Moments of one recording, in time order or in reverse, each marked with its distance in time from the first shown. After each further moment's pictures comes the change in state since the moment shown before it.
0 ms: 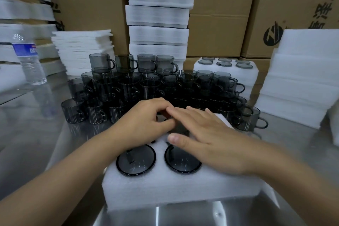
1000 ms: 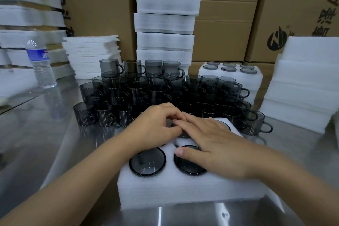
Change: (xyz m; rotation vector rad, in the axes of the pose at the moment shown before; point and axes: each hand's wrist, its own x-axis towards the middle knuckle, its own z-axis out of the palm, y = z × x) left_hand 0.001 -0.007 0.002 0.033 -0.012 0.022; right_hand 0.005 0.006 0.006 -0.132 0.001 -0.033
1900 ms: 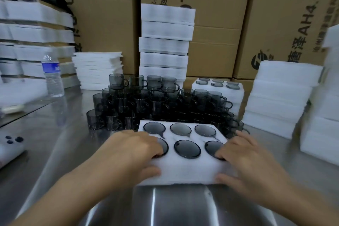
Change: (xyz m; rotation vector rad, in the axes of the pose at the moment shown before) left_hand -0.097 0.072 -0.052 0.828 -0.152 0.210; right_hand -0.096 -0.009 0.001 -0.503 0.503 0.009
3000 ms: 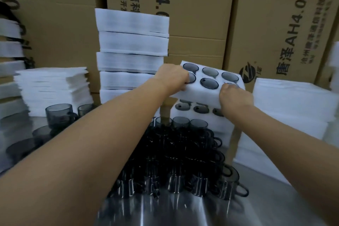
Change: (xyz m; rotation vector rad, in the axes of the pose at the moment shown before) left_hand 0.377 -0.093 0.020 0.260 0.134 -0.077; right_hand 0.211 0.214 0.046 -0.252 -0.229 0.738
